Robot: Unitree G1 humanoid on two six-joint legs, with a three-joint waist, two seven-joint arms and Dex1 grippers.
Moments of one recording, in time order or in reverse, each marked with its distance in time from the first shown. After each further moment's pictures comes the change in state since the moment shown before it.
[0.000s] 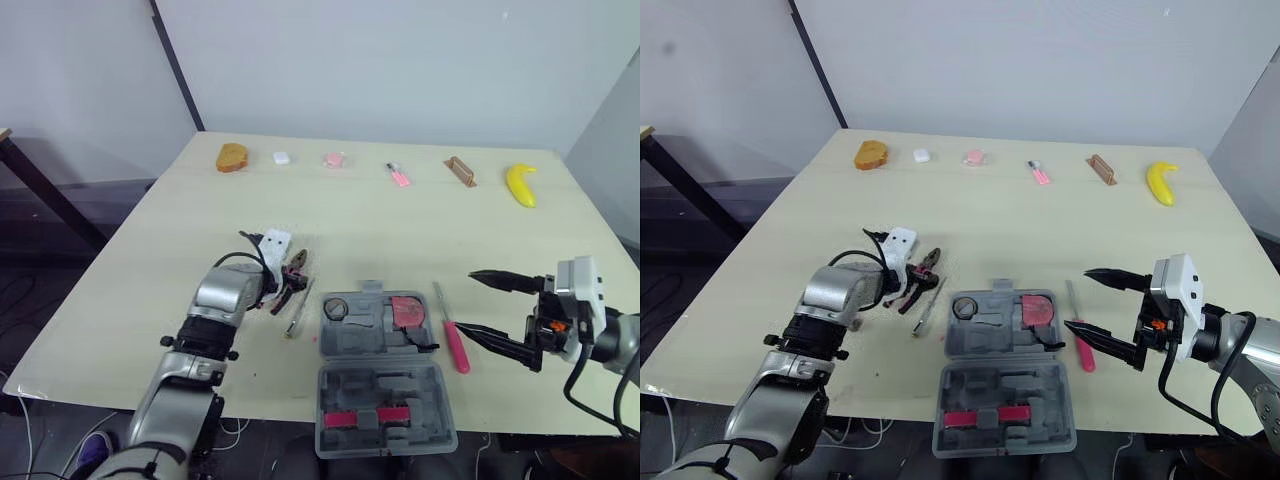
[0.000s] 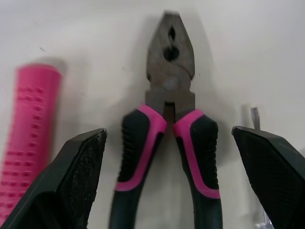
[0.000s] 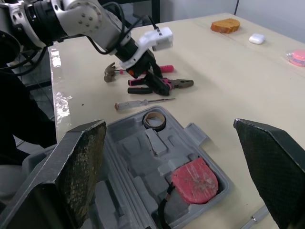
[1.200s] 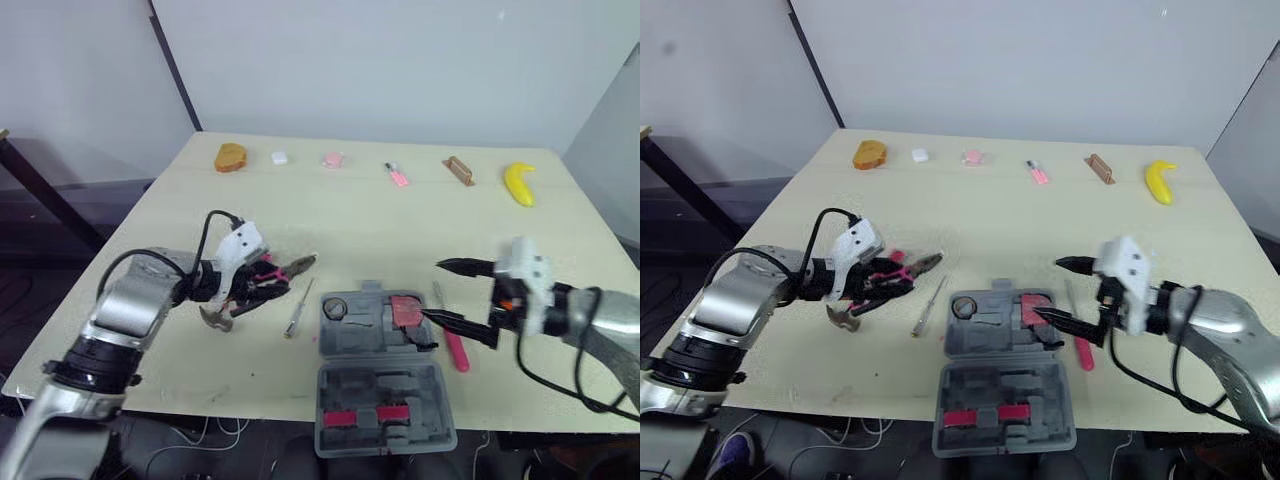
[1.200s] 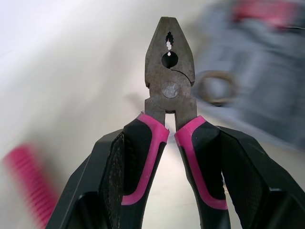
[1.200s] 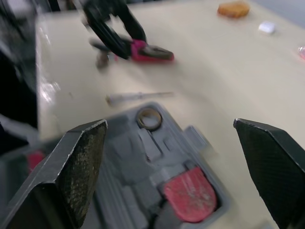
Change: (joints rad) left arm 0.153 0.522 -0.113 -0.385 -0.078 -0.387 -0.871; right arm -0.461 0.003 0.380 0.006 -0.130 0.287 -0.206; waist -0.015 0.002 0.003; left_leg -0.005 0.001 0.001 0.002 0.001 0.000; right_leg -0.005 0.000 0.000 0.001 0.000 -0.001
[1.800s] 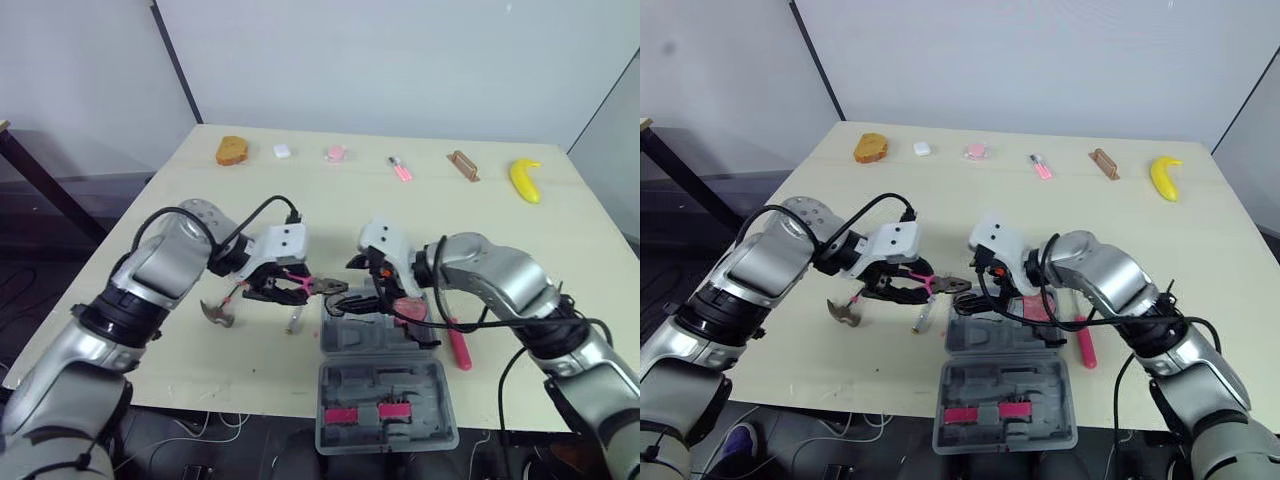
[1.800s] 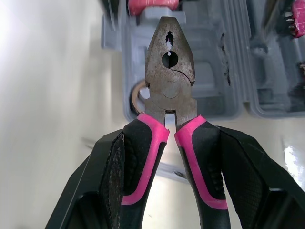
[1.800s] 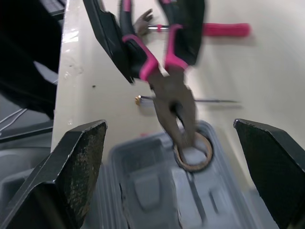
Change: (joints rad) left arm -0.285 -0.052 -0.207 0.083 0.173 -0.176 -0.253; right arm -0.478 0.348 0.433 0.437 -0.179 0.169 0.092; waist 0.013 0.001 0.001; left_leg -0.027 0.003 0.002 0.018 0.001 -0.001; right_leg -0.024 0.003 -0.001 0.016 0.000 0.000
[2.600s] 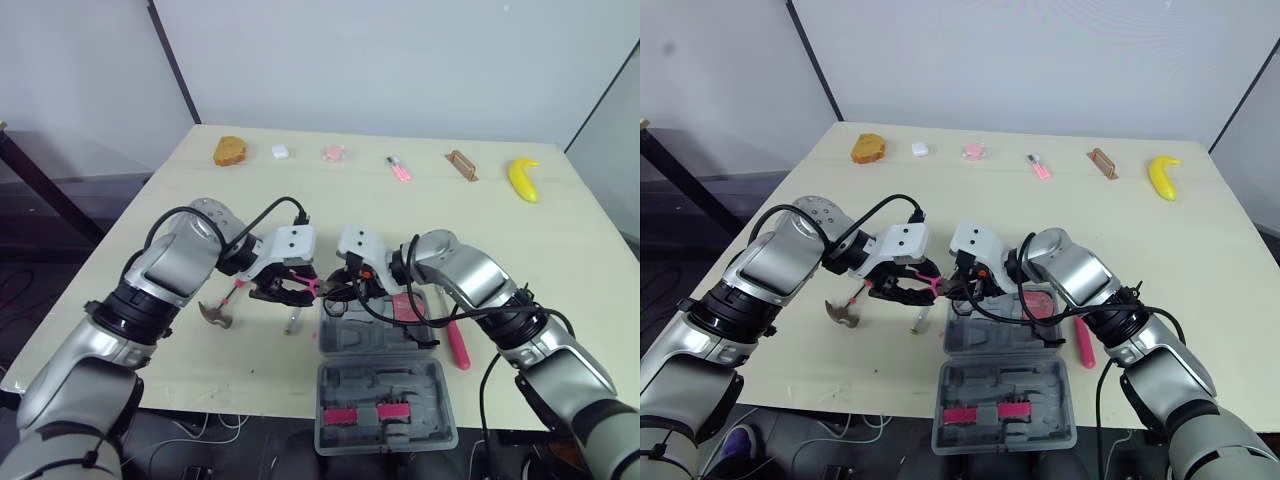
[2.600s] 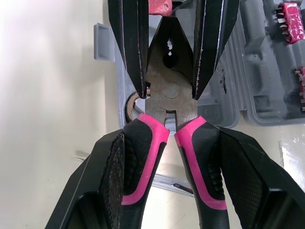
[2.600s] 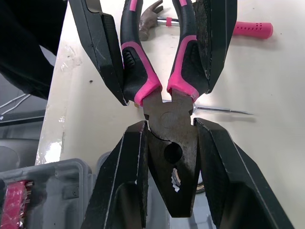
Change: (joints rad) left arm 0.006 -0.024 0.000 0.001 0.010 0.021 -0.011; right arm -0.022 0.097 0.027 0.173 -0.180 -0.127 0.108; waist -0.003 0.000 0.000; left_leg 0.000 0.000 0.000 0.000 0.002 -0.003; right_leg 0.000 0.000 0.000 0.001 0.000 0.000
